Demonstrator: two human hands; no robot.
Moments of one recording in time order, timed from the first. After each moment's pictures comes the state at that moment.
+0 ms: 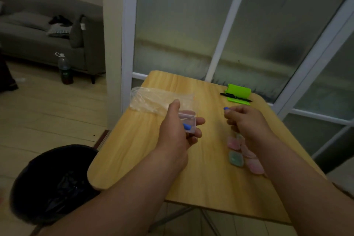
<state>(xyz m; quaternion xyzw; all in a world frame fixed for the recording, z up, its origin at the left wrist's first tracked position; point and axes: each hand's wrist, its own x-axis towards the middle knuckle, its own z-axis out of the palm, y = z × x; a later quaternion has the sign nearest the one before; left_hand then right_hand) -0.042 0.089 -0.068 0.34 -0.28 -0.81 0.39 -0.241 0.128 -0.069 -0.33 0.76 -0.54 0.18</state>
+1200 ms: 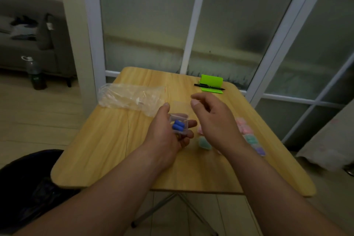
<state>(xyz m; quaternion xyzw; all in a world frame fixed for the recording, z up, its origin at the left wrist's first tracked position) -0.073 0.121 -0.076 0.32 -0.30 -0.85 0.29 -0.188 0.189 -0.052 -0.49 0.72 -0.49 0.06</state>
